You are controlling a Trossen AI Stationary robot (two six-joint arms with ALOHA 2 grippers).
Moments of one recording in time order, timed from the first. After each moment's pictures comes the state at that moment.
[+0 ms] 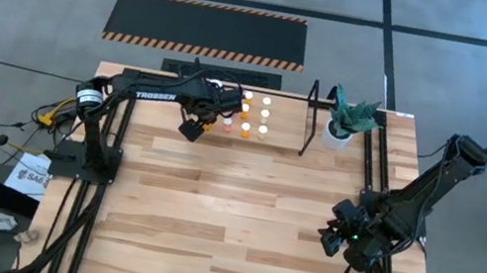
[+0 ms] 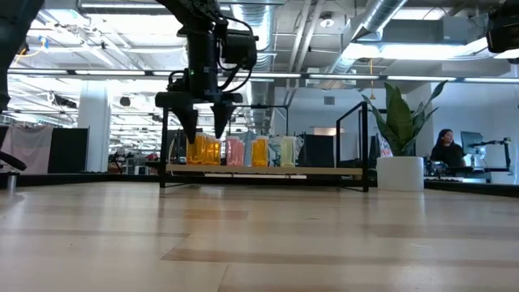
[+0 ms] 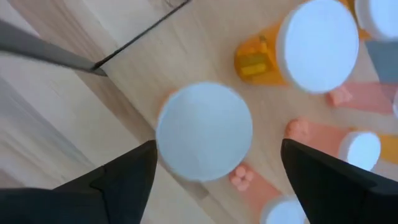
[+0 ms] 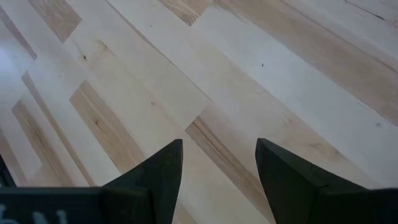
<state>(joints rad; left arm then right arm) 0.38 1.82 1.46 -1.04 -0.30 -2.12 0.87 1.07 0.66 -0.84 0.52 1.65</state>
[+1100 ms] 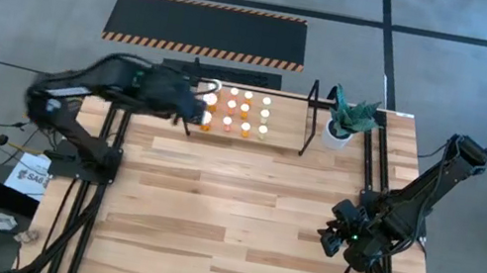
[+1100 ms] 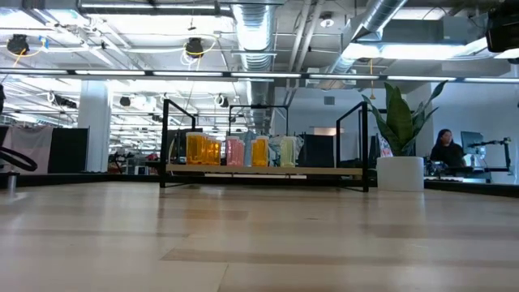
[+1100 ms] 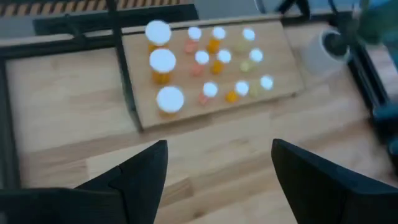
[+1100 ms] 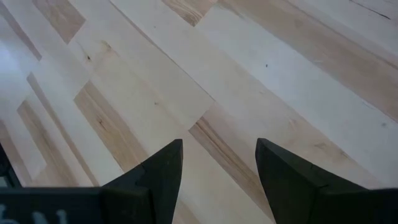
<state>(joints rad) 0.02 1.47 1.91 -1.56 -0.49 -1.26 0.87 1.07 0.66 -0.83 0.52 1.65</state>
